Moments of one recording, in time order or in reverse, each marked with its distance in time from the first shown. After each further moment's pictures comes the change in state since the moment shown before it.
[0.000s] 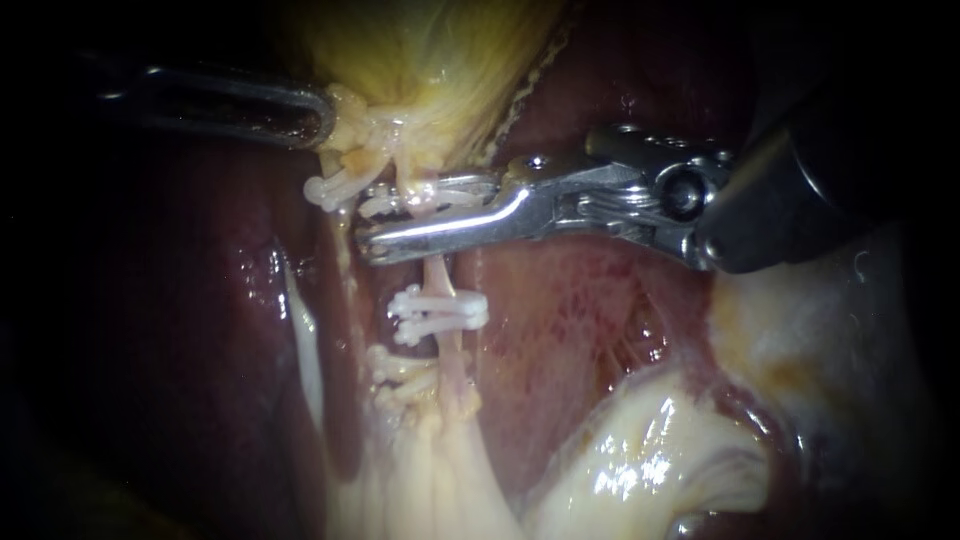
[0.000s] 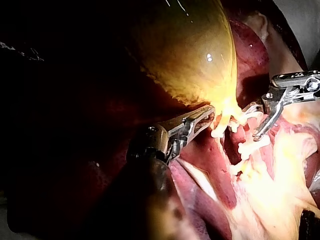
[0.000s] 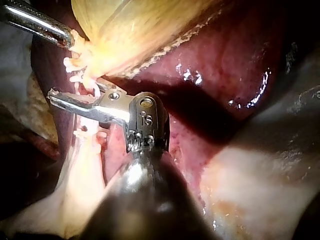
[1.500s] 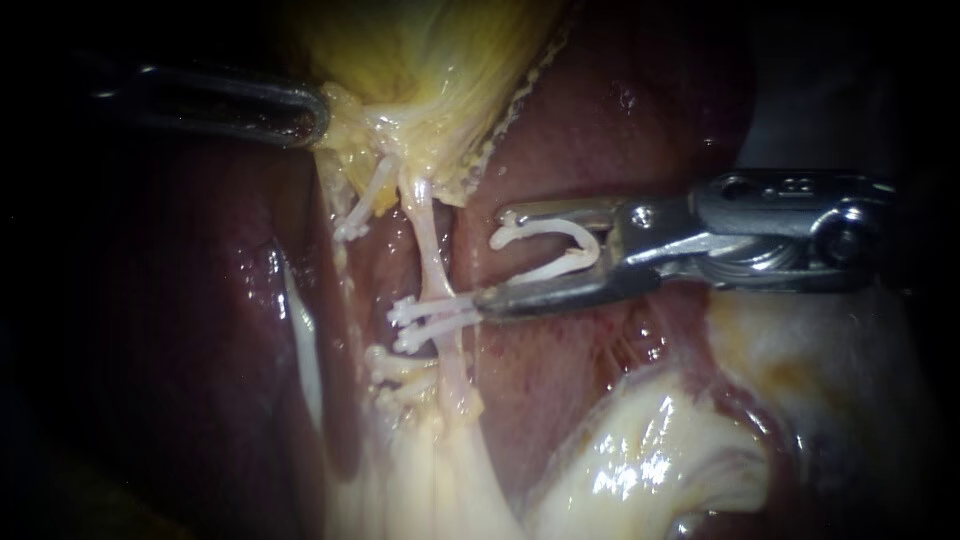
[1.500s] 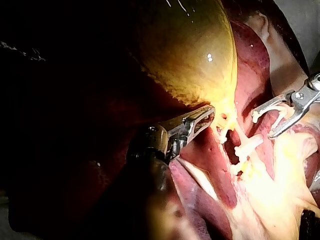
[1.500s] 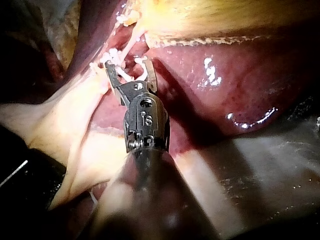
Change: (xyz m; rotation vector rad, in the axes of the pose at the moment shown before) right arm -0.001 -0.006 -0.004 -0.390 -0.332 -0.282; left arm 0.000 0.000 0.000 -0.003 -0.001 0.000
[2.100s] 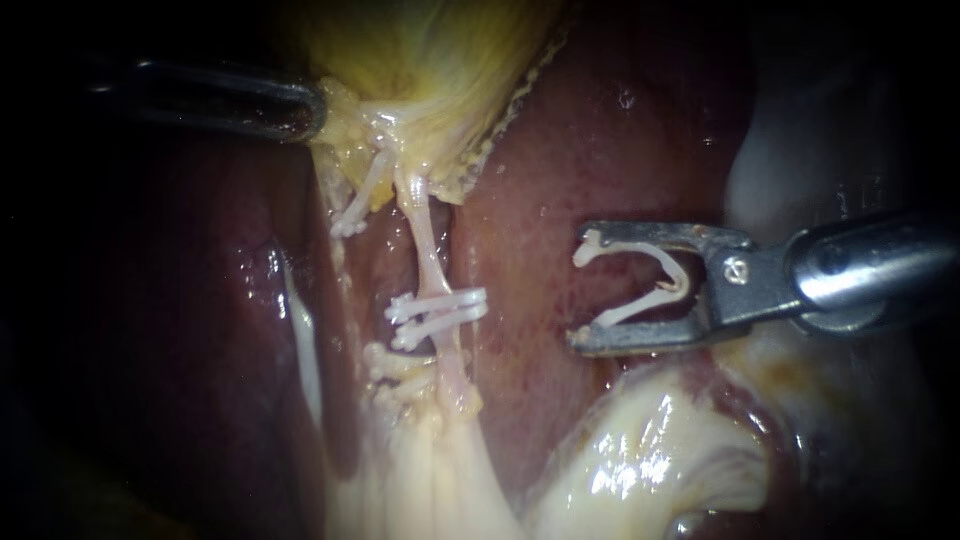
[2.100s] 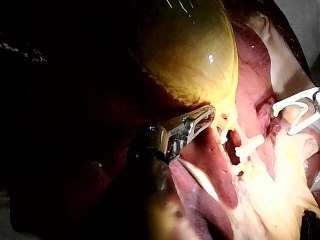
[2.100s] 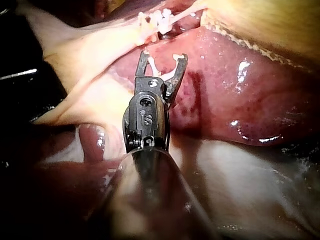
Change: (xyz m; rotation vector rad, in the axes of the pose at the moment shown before) right arm -0.003 -0.003 -0.006 -0.099 -0.003 -0.316; left arm 0.000 0.000 0.000 -0.006 -0.002 0.000
